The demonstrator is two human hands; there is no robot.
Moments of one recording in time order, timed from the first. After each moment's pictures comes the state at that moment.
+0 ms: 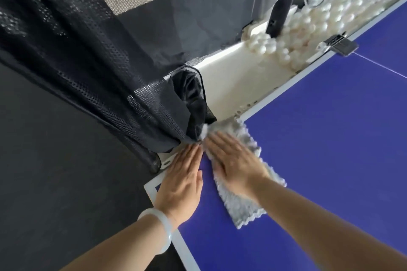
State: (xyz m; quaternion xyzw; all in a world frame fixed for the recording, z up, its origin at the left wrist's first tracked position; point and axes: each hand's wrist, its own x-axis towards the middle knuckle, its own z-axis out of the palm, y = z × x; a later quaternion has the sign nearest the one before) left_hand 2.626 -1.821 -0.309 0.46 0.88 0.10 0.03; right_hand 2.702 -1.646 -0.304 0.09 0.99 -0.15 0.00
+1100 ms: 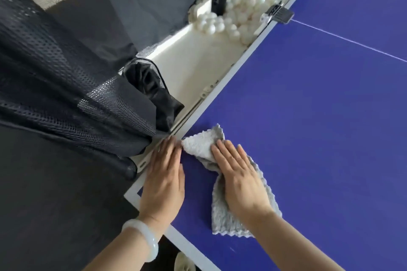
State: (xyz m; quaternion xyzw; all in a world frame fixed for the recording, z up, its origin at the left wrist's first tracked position) left_hand 2.625 -1.828 -0.306 0.51 0.84 0.18 0.02; right_hand 2.784 -1.713 -0.306 0.31 0.92 -0.20 -0.11
